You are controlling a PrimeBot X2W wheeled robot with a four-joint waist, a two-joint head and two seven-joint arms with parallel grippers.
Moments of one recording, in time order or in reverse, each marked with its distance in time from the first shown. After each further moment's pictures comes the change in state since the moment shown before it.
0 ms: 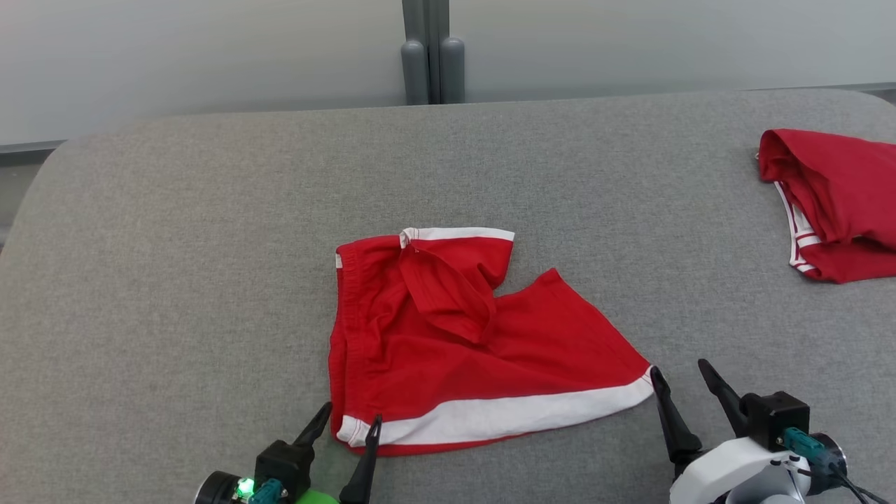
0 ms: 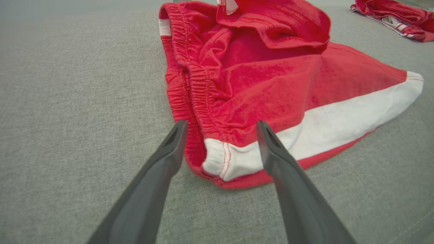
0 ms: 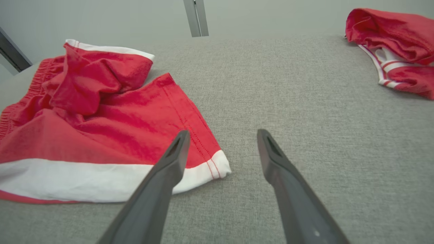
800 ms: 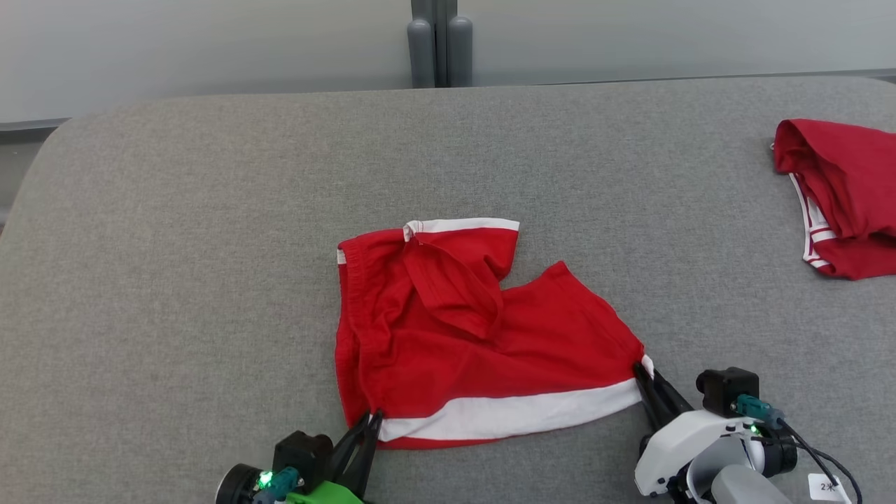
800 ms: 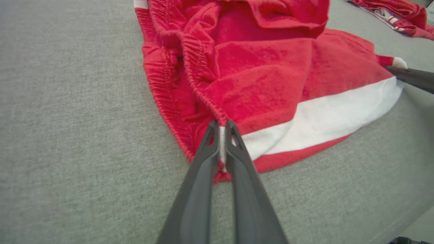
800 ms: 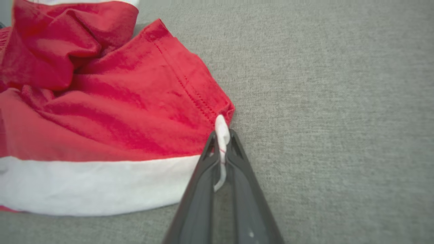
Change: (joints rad) left arm -0.066 0.012 -0.121 0.087 -0.114 0.000 -0.002; right arm -0.212 0.036 0.126 0.349 0.131 0.000 -0.003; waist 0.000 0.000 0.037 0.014
